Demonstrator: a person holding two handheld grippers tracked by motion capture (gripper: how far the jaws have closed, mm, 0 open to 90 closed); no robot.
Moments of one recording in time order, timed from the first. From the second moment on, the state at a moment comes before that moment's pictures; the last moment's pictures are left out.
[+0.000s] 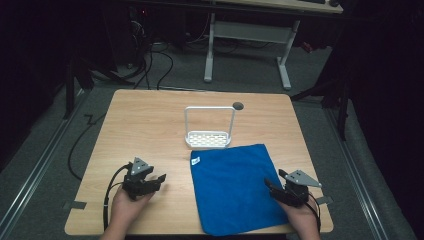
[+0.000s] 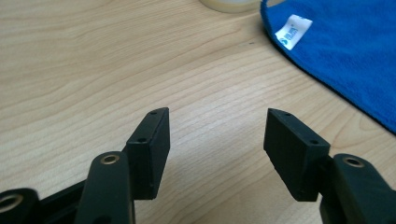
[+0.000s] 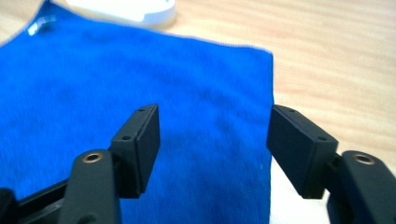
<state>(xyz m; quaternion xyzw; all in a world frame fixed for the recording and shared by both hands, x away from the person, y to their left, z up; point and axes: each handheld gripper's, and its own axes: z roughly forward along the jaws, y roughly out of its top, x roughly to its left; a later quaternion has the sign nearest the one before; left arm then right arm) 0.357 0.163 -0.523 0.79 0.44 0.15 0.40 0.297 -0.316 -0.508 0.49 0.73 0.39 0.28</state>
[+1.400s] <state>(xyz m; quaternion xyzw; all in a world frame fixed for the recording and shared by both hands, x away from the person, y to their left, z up) 0.360 0.149 -0.518 0.79 0.42 0.16 0.41 0.295 -0.312 -0.498 0.45 0.74 0.39 0.29</state>
